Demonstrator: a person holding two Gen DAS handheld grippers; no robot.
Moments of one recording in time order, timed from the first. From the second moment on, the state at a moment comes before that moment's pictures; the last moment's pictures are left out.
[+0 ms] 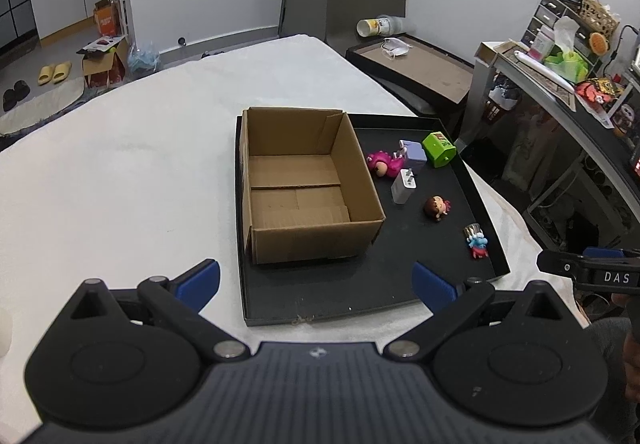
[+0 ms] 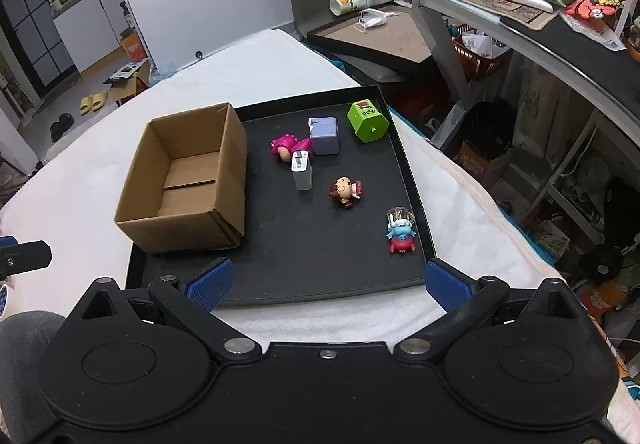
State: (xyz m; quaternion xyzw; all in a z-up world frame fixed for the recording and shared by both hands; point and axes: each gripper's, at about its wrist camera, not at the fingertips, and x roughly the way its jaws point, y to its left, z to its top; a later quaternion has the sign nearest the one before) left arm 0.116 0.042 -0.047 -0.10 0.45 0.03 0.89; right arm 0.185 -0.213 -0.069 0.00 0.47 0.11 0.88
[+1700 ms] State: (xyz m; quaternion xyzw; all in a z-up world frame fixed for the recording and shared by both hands) left arm 0.234 0.118 -0.172 -0.22 0.53 0.09 0.81; right arm 0.346 -0.257 -0.213 0.05 0.62 0.02 0.78
